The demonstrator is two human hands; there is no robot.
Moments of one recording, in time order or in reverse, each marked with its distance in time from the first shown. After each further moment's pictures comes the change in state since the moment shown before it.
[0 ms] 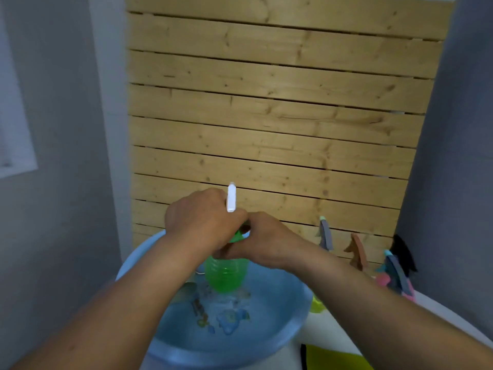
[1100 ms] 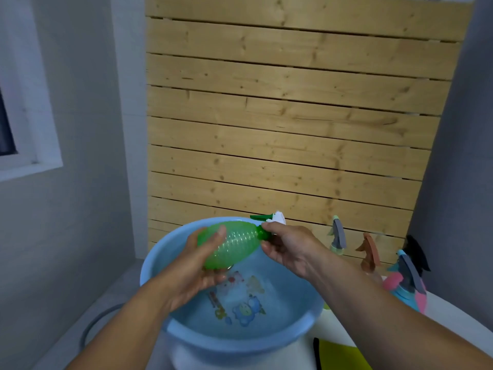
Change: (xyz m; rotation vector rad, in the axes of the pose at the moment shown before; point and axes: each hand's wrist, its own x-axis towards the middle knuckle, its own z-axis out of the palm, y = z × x) left_hand -0.047 -0.084 0.052 -1.418 -0.558 -0.461; right_hand 0.022 0.035 0.020 1.136 0.232 0.492
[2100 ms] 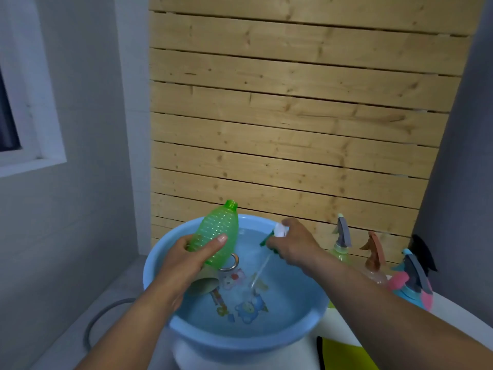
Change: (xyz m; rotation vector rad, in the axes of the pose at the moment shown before) left_hand -0.005 -0.007 -0.008 0.194 0.330 0.144; right_hand 0.028 0.015 -0.019 -0.929 0.157 -0.290
